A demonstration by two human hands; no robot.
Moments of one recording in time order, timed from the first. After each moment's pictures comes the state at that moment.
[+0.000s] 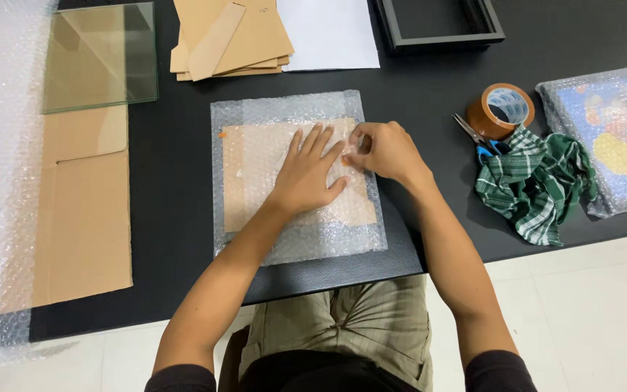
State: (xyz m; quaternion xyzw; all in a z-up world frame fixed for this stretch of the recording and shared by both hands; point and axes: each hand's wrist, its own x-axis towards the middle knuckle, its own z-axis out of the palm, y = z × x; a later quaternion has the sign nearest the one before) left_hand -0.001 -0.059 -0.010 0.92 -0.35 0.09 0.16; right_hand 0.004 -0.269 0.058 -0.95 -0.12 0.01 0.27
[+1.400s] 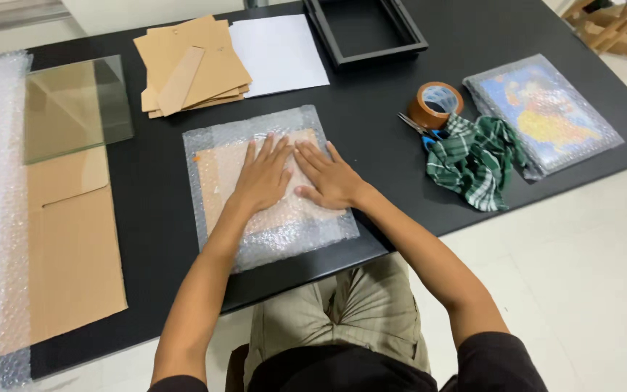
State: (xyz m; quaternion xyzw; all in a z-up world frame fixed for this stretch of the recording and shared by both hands) left_hand 0.010 -0.033 0.016 0.93 -0.34 -0.02 0.13; right_hand -0.035 -0.246 0.018 -0.96 -0.26 0.05 0.07
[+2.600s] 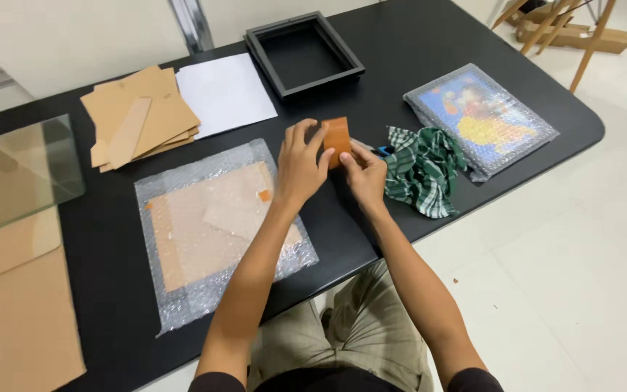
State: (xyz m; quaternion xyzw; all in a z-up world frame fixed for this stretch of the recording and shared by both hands) left_hand 0.015 -0.221 0.055 0.80 -0.39 0.31 0.33; right_hand -0.051 -0.360 0.011 -0.68 0.12 -0.36 0.62
